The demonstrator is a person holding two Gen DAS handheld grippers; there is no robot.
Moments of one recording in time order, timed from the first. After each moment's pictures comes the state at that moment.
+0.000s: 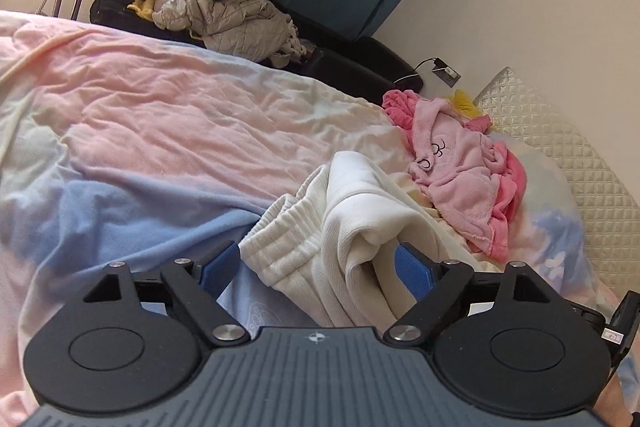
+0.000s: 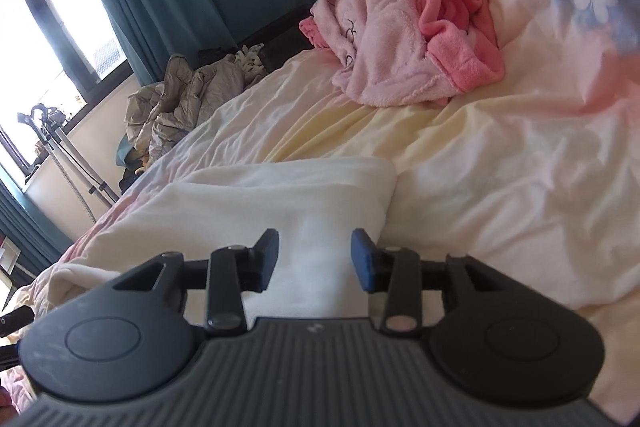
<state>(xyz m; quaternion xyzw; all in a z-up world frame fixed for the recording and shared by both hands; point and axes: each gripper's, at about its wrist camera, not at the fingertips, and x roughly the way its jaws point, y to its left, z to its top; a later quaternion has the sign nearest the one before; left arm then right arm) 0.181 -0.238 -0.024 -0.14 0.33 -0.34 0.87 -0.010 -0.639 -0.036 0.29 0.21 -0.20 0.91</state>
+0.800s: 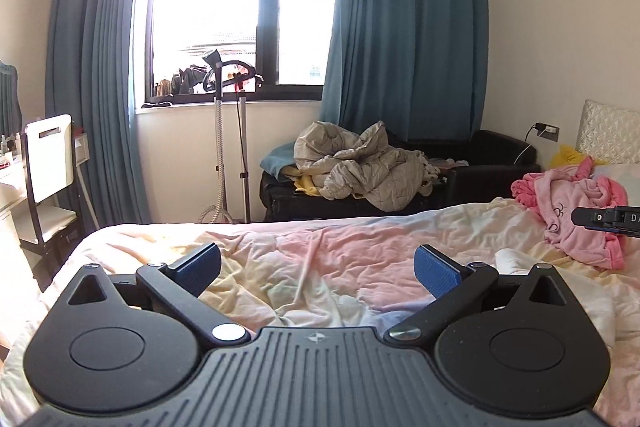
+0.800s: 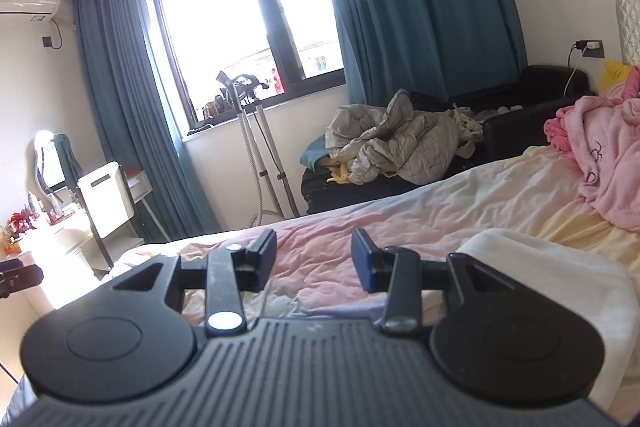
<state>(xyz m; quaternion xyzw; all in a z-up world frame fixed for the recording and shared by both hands) 0.039 -0.009 0.140 0.03 0.15 -0.13 0.98 0.019 -0.364 0.120 0.14 0.14 0.02 0.98</state>
